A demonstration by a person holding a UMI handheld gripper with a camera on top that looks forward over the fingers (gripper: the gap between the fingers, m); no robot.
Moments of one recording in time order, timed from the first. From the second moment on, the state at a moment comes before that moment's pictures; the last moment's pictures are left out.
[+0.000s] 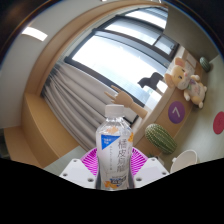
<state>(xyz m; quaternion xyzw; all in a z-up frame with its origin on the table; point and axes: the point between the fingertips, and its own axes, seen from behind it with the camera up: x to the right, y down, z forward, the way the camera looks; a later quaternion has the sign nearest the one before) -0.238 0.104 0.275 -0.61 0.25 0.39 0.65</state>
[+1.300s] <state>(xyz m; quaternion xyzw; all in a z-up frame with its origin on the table) 0.057 0.107 0.108 -0.74 0.12 -0.12 0.65</state>
